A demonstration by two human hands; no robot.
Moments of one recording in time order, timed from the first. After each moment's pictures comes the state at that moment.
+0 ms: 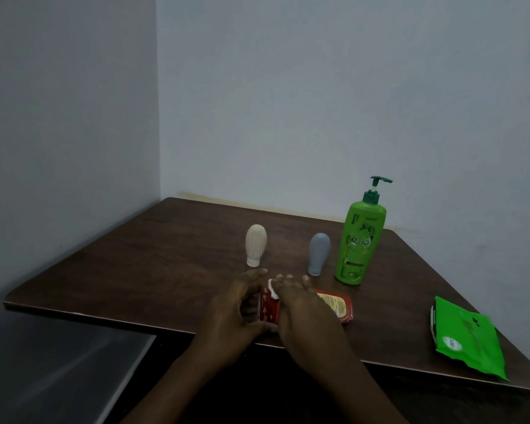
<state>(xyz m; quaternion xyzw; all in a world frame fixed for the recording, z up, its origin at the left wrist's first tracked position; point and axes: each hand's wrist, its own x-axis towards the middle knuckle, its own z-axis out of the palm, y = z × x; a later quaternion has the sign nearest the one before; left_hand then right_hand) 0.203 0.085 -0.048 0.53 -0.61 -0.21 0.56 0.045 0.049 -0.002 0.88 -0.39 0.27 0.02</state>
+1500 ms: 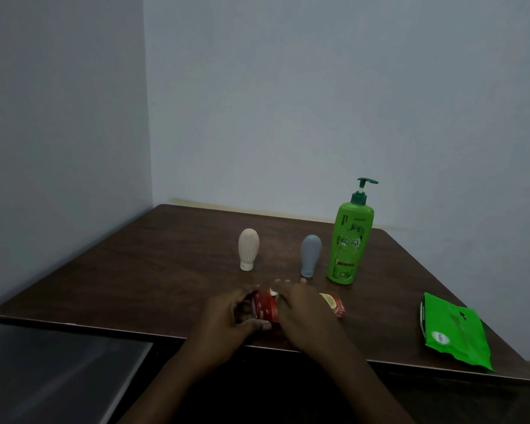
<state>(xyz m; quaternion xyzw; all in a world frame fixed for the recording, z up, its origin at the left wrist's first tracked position) 0.206 0.083 -0.043 0.54 -0.60 -0.25 0.53 0.036 0.027 -0.001 0.86 -0.43 0.25 -0.05</state>
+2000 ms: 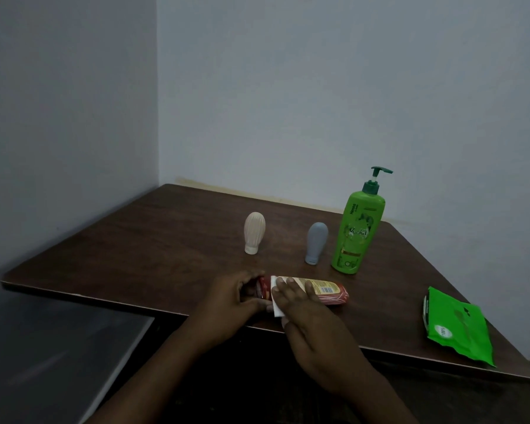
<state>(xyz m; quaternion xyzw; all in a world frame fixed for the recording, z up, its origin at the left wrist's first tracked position) 0.211 0.081 -0.045 0.53 -0.62 -0.23 0.53 0.006 0.059 -0.029 0.93 -0.27 0.26 -0.04</state>
